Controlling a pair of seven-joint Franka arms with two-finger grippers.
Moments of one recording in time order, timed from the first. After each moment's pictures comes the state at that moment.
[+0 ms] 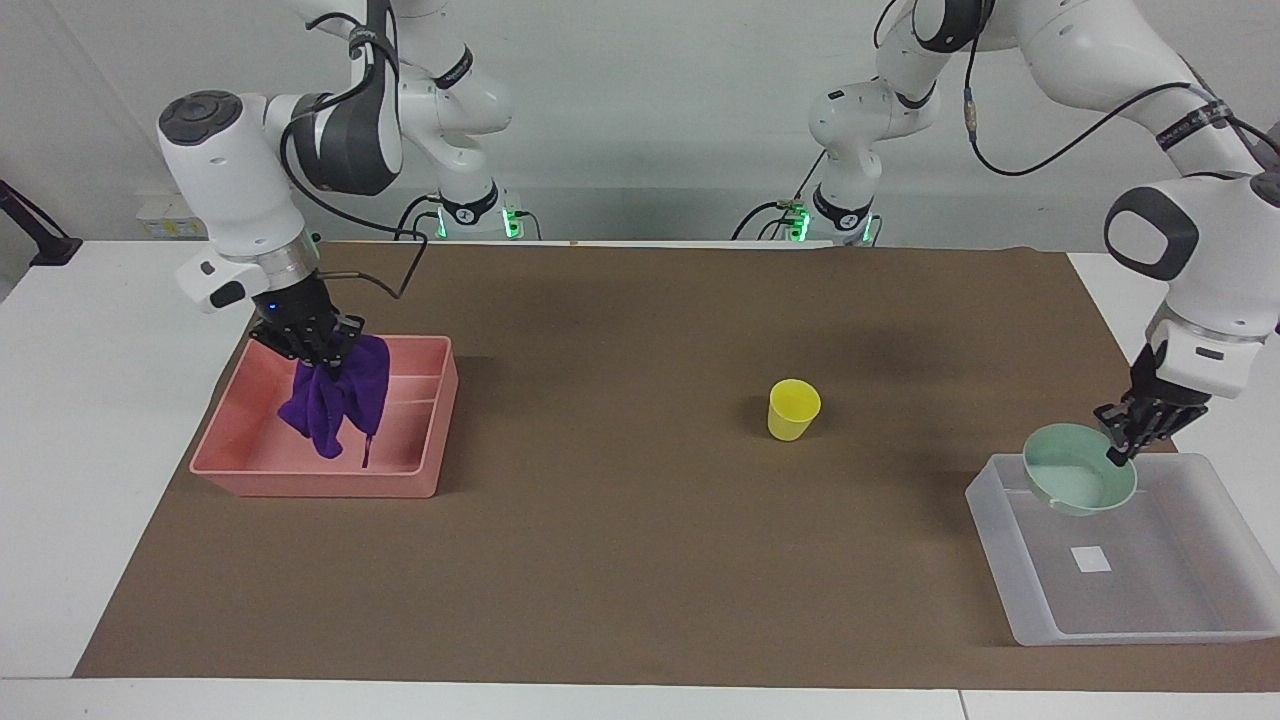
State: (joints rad) left arm 0.22 0.40 -0.08 -1.47 0.01 2.15 0.04; right arm -0.06 0.03 -0.06 -1.93 -0.02 2.08 -0.13
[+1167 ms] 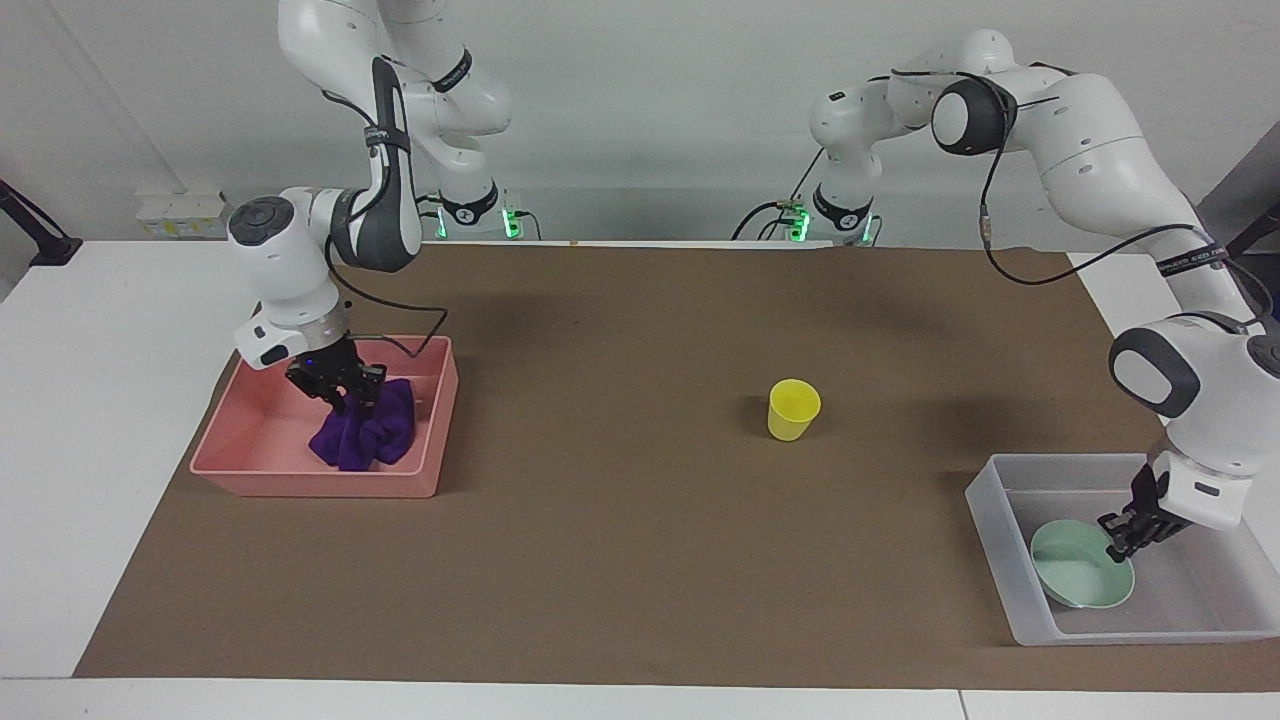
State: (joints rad) left arm 0.25 0.75 -0.09 -1.23 0.01 2.24 0.07; right arm -0.07 0.10 -0.05 -2.16 -0.02 2.40 -0.04
